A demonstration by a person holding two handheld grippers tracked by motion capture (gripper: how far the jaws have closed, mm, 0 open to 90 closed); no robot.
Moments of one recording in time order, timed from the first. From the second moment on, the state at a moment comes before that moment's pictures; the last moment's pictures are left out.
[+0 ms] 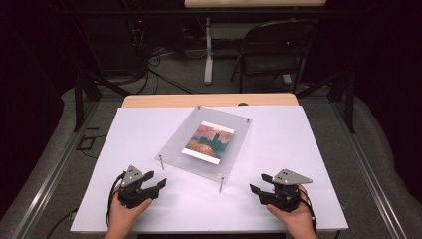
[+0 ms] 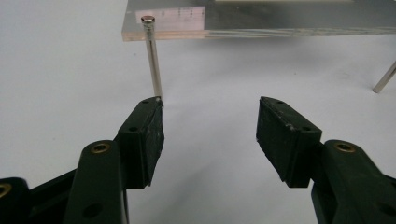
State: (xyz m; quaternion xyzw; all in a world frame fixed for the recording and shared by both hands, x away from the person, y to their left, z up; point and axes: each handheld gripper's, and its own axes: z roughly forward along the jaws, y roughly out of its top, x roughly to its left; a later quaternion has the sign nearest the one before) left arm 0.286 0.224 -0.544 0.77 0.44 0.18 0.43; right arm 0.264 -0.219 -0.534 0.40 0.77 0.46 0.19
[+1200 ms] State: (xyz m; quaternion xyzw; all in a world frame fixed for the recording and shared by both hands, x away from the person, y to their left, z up) left arm 0.354 0.217 -0.560 0.76 0.48 0.17 0.40; right arm 0.267 -0.230 -0.533 0.42 0.75 0.47 0.18
